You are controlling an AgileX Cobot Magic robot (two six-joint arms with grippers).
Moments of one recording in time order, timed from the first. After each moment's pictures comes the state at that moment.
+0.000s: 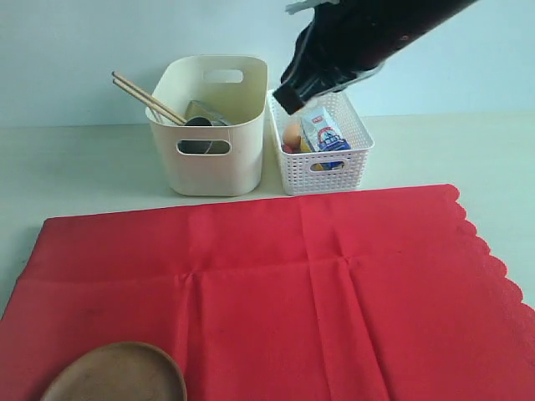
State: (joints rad) left arm 0.03 0.01 0.00 -0.17 0.37 0.26; right arm 0.55 1.54 -1.36 0.26 0.74 -0.56
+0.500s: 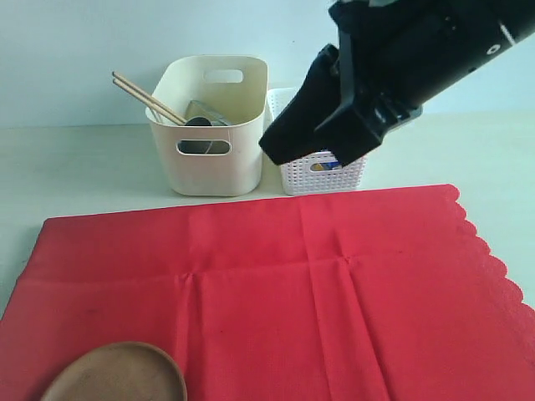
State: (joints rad) left arm 0.03 0.01 0.00 -0.17 0.37 0.26; right arm 0.55 1.38 -1.26 0.65 1.06 -0.80
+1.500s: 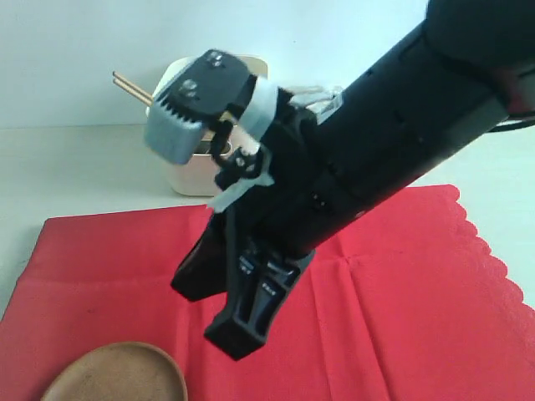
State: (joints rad) left arm 0.03 0.01 0.00 -0.17 0.37 0.26; right arm 0.80 1.48 -1.09 0.74 0.84 -0.92
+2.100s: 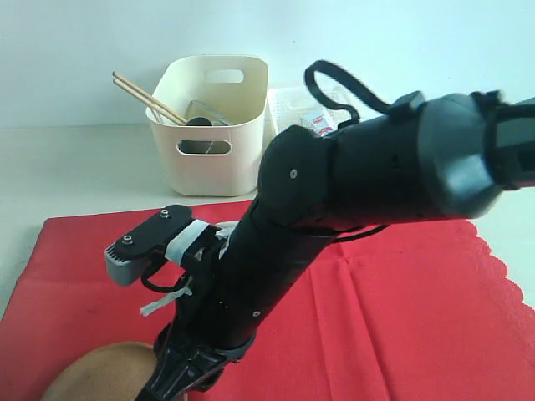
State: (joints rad) left arm 0.03 0.01 0.00 -0.17 0.37 0.26; right arm 0.89 1.85 -1.12 0.67 0.69 -0.66
